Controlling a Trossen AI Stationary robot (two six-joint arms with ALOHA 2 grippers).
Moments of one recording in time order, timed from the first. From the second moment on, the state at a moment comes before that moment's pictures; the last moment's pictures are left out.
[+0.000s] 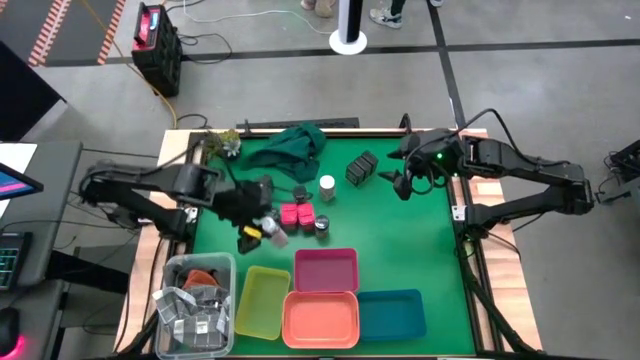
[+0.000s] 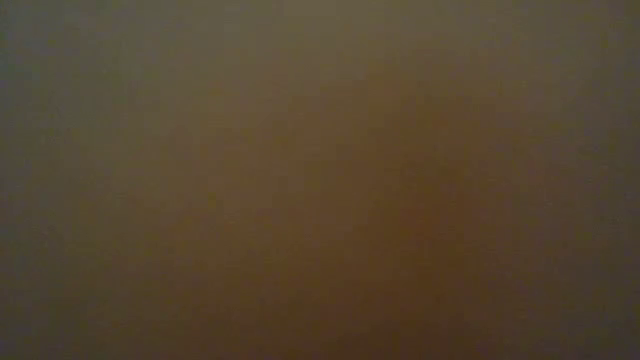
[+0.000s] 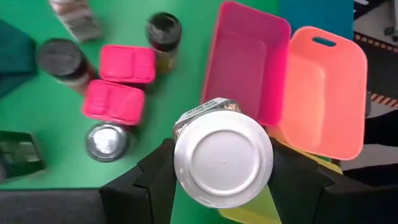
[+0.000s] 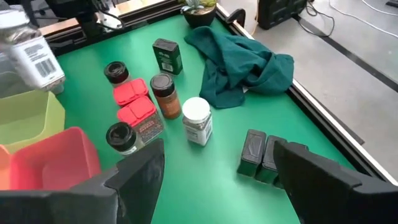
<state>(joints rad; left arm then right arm) -0.16 1.28 1.39 -1.04 -0.03 -0.43 -0.18 1.05 1.19 -0.76 0.18 0.20</state>
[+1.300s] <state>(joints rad) -0.45 1.57 1.35 -1.08 0.00 -0.61 -0.07 1.13 1.19 -0.77 0.18 0.24</state>
